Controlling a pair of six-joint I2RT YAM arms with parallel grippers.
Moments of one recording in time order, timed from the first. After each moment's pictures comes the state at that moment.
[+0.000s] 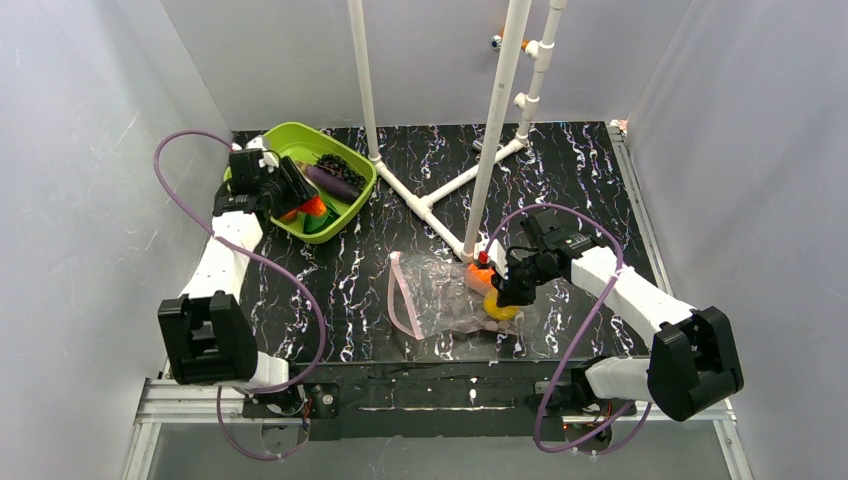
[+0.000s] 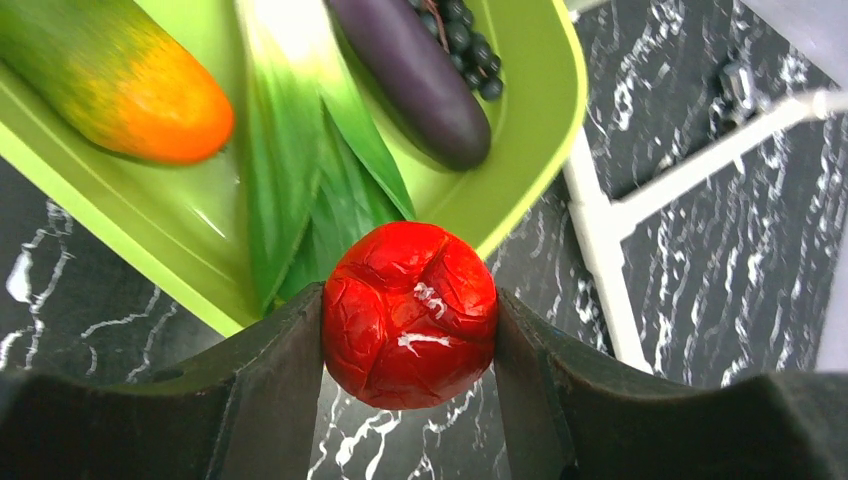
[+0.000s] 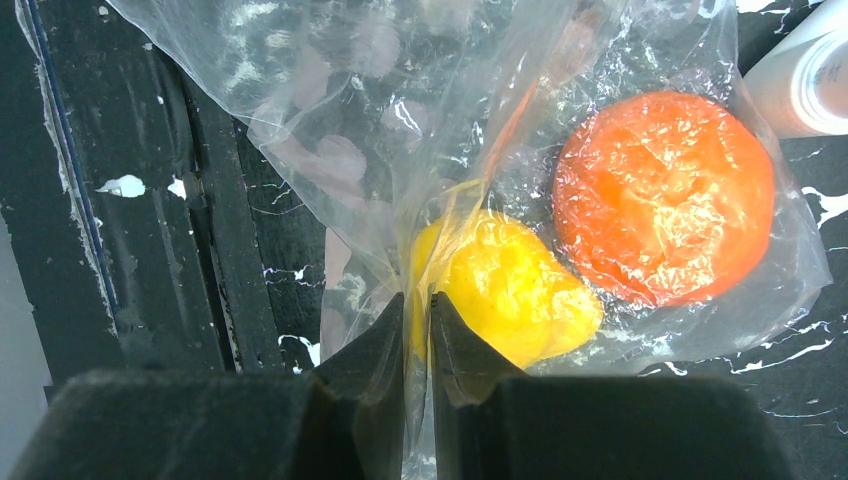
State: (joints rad) left arm 0.08 1.40 1.12 -0.40 0.22 -0.45; right arm 0.46 1.27 0.83 -0.80 -0.65 -0.85
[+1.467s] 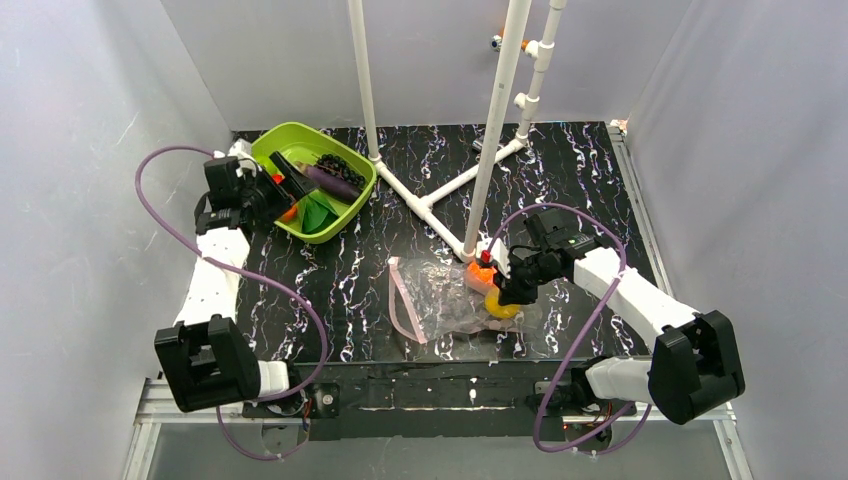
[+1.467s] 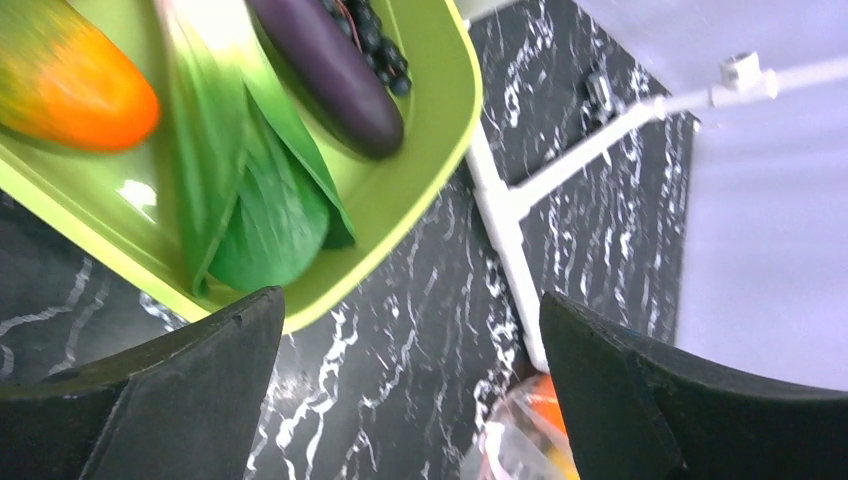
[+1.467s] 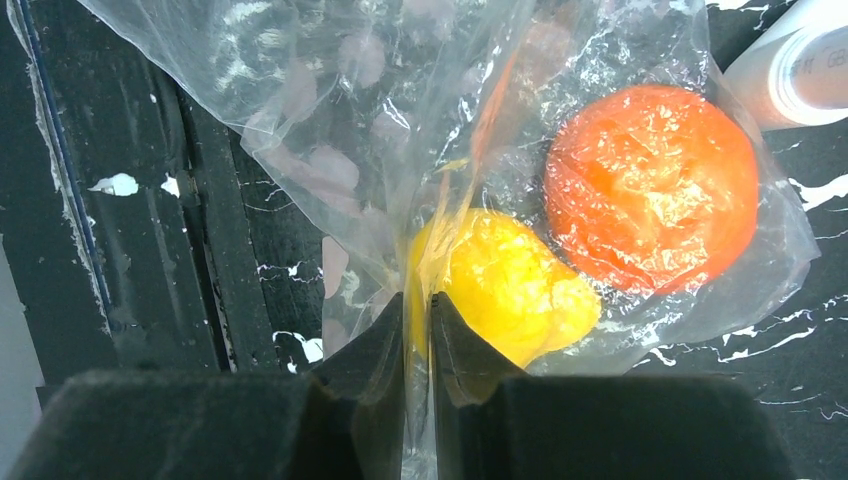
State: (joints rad) left arm 0.19 1.32 1.09 -0.36 0.39 -0.53; right arm 0.44 1.25 0.83 -0.80 -0.65 -0.85
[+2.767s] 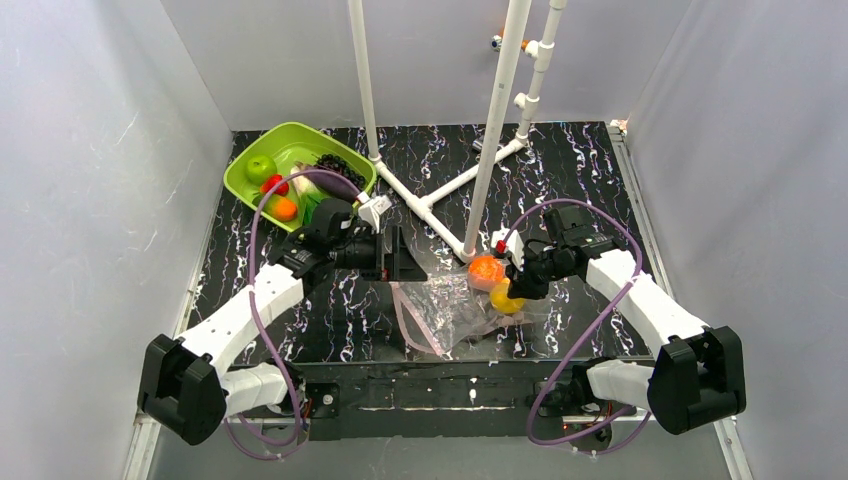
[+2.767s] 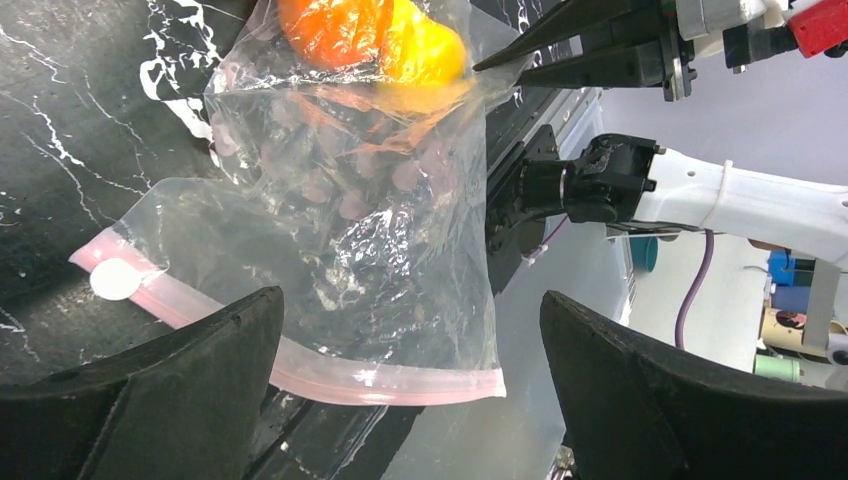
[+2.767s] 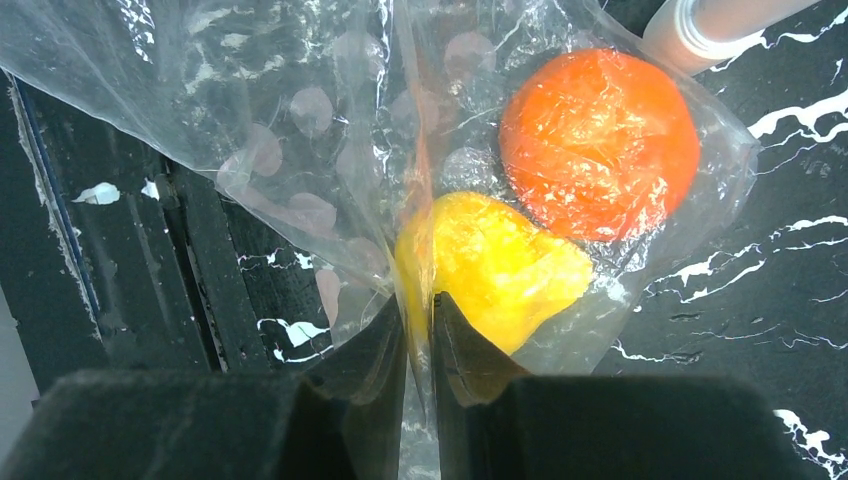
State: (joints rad) left arm -0.50 1.16 0.85 -0.37 0.68 -0.55; right arm 0.33 1.20 0.83 -0.82 -0.68 -0.87
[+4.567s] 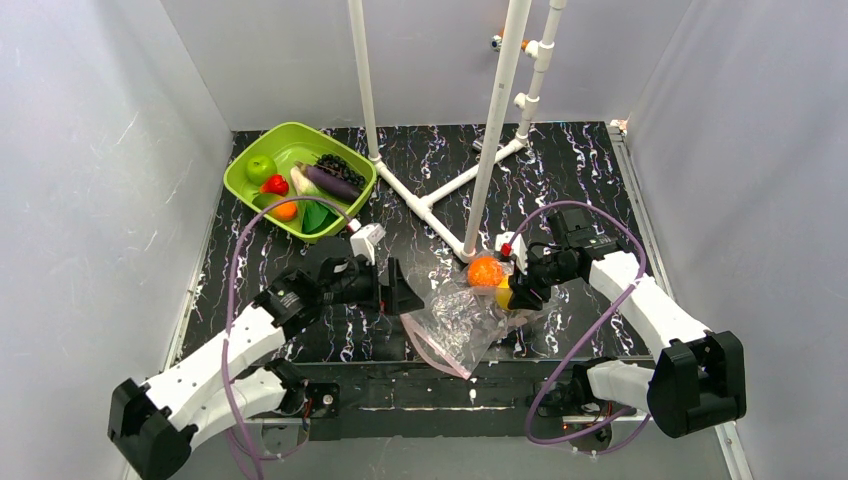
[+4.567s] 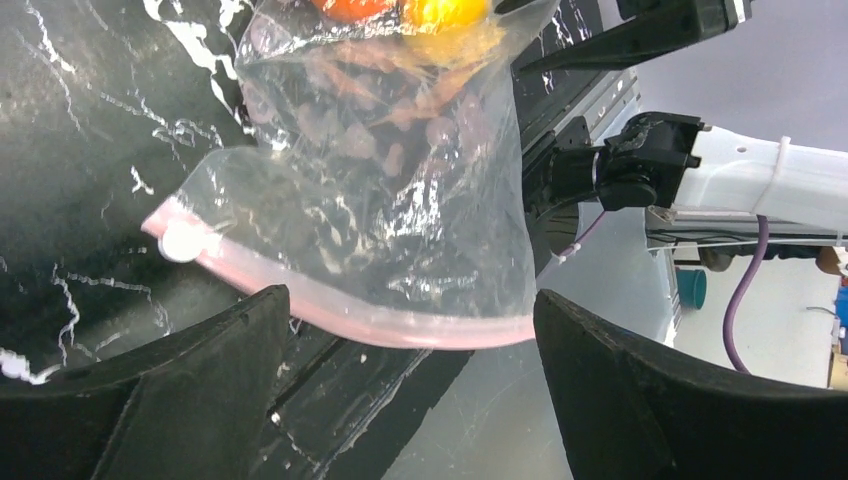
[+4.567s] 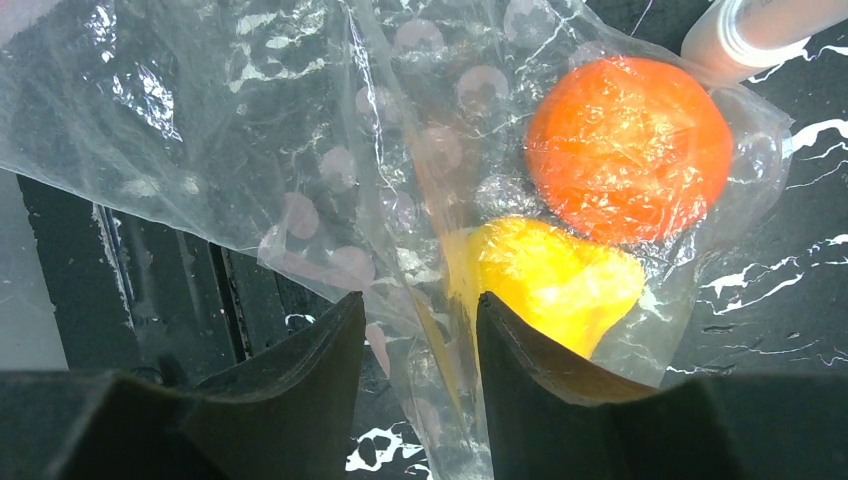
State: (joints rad) left arm -0.70 0.91 0.67 -0.35 0.42 -0.66; right arm 0.30 1.18 0.82 -0.88 -0.75 -0.91
